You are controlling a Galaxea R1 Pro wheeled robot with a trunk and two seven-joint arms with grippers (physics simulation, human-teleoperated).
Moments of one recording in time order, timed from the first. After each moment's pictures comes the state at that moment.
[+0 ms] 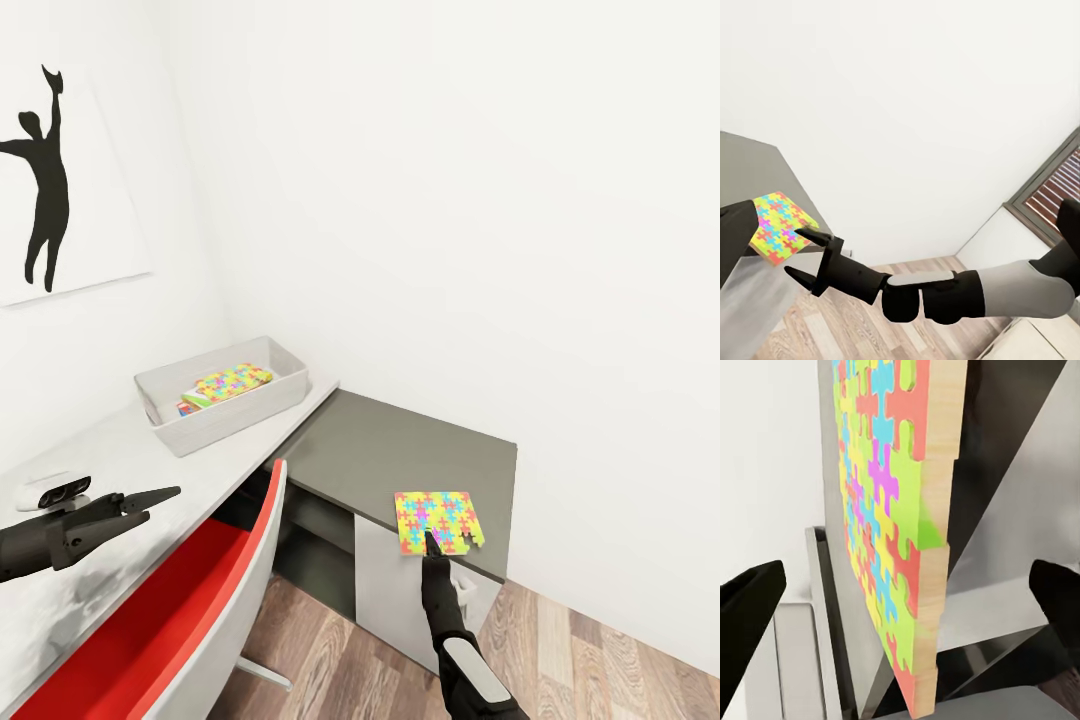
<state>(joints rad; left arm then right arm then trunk) -0.31 0.43 0.36 -1.51 0.45 0.86 -1.57 -0.42 0.17 0.10 -0.54 -1.56 -0.21 0.45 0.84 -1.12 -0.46</state>
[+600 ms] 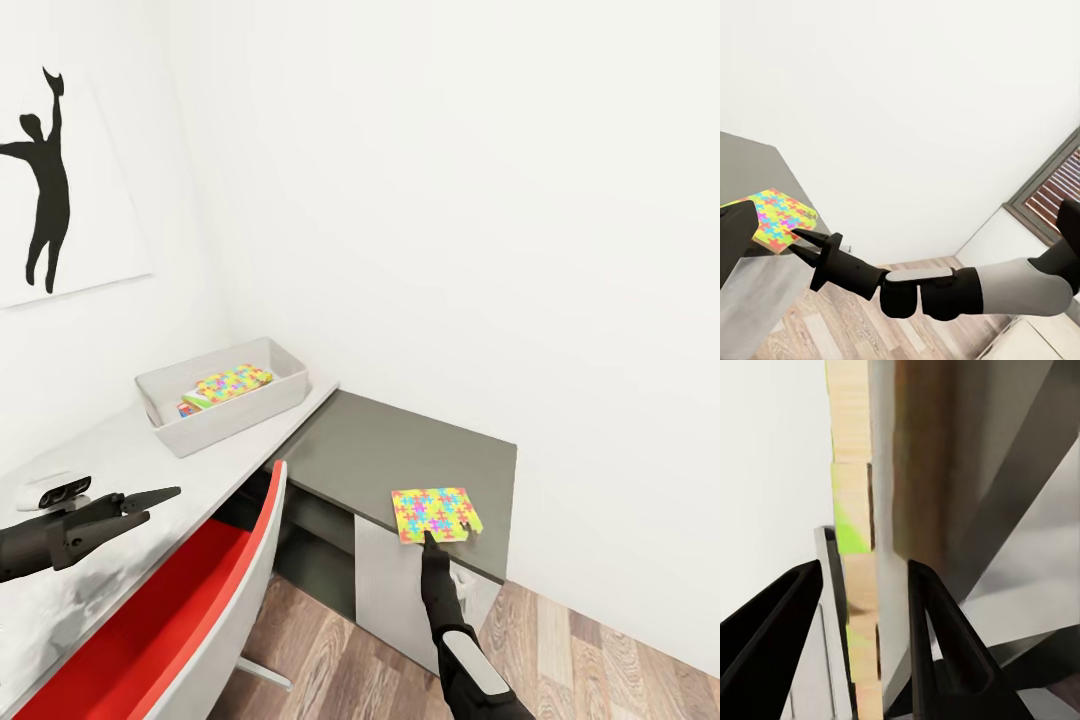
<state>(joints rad) -0.31 0.43 0.36 -1.50 0.45 0.86 -1.57 -0.44 0.17 0.10 -0.54 -1.55 -0.21 0.46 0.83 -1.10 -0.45</state>
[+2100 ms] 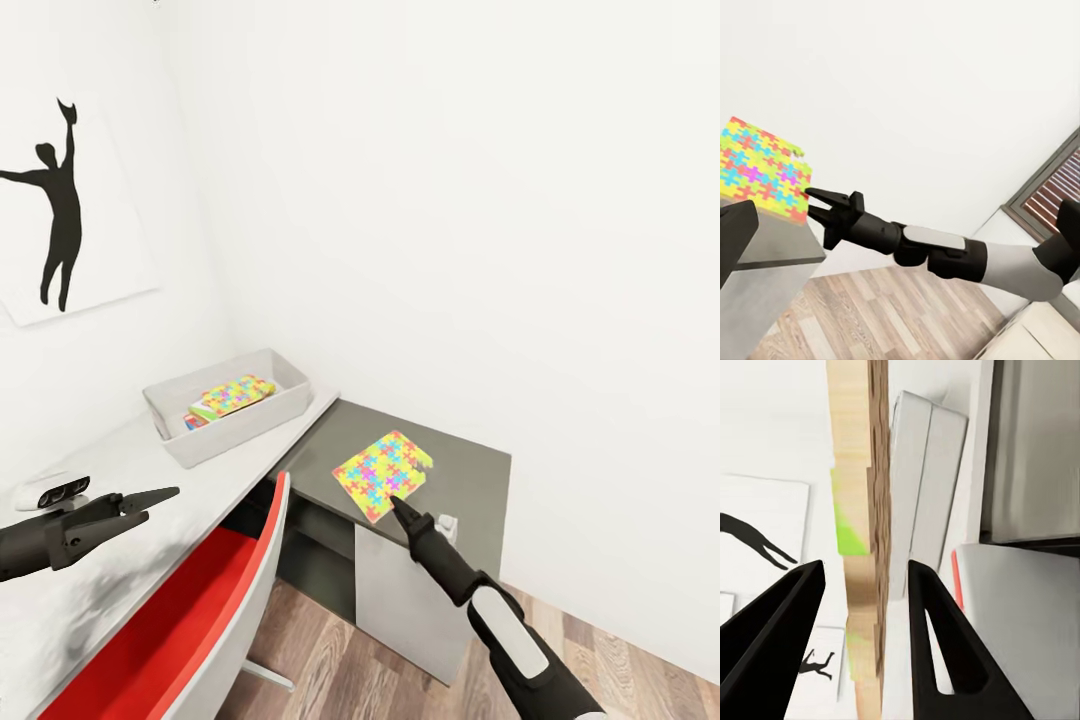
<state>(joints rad) -0.31 0.44 0.36 -1.50 0.45 0.86 -1.57 -0.42 -0.01 0.27 -0.90 -1.36 0.27 0.47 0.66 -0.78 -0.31</state>
